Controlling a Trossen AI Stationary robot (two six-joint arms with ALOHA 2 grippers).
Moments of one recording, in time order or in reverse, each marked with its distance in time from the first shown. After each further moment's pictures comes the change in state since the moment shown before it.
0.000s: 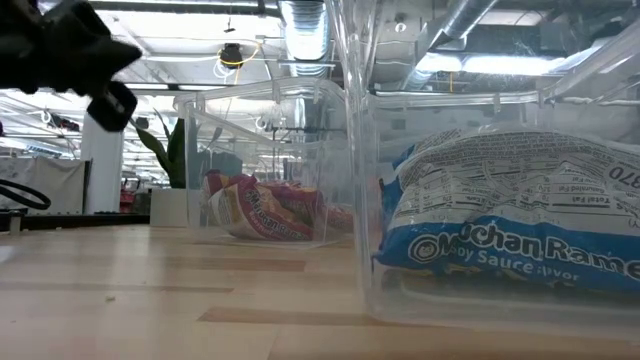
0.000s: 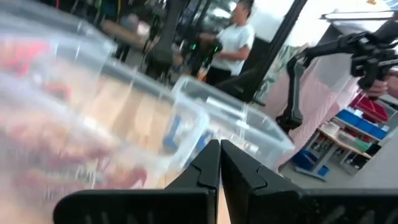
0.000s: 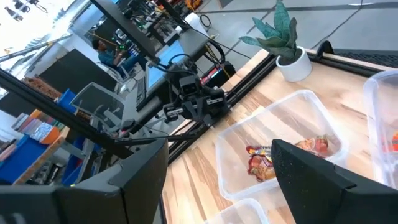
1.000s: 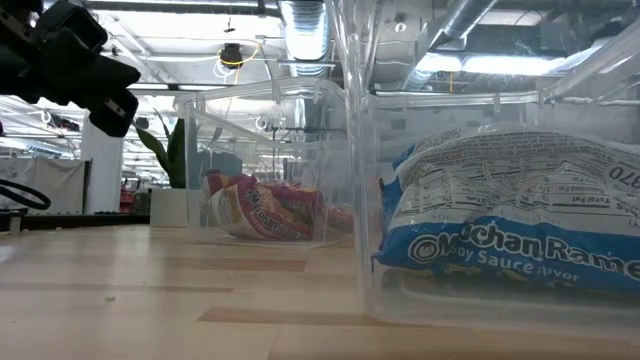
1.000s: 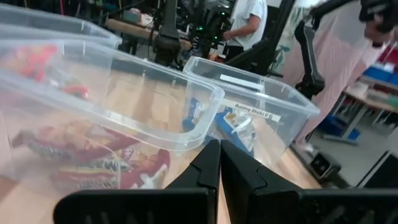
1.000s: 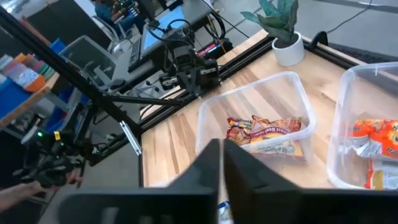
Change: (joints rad) left arm 0.000 0.003 -0.003 -0.092 -0.002 0.169; right arm 0.001 -0.109 0.000 -0.201 -0.079 -0.153
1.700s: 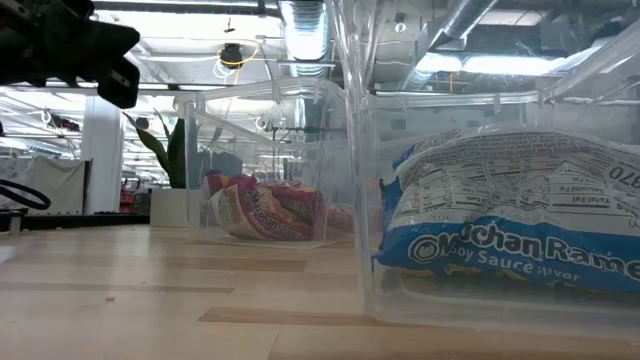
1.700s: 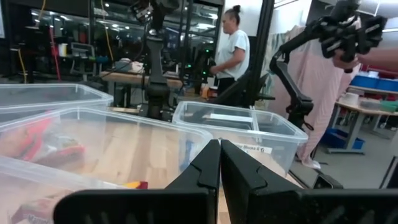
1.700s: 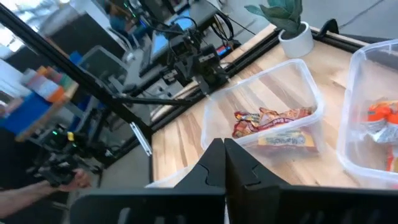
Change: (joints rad) left arm 0.000 -0.002 -0.001 0.162 0.021 0.142; right arm 0.000 -0.154 -0.216 0.118 -0.027 0.053
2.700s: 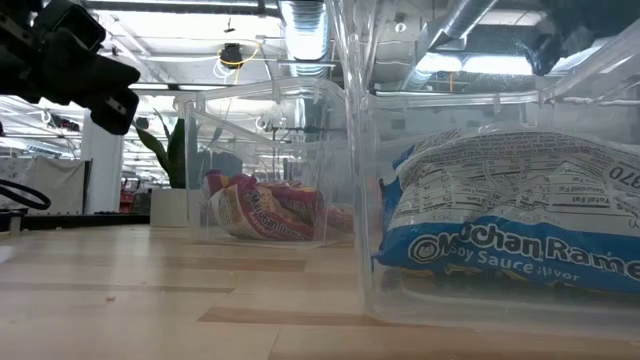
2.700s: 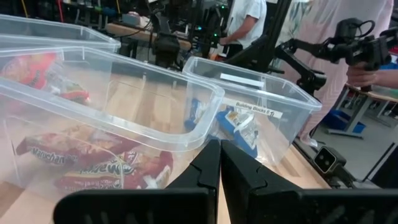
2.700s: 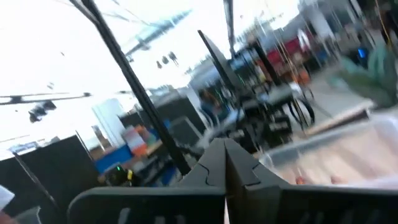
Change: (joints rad) left arm 0.000 0.002 0.000 -0.162 -0.019 -0.092; right arm 0.000 -0.393 -0.884 1.067 -0.103 -0.160
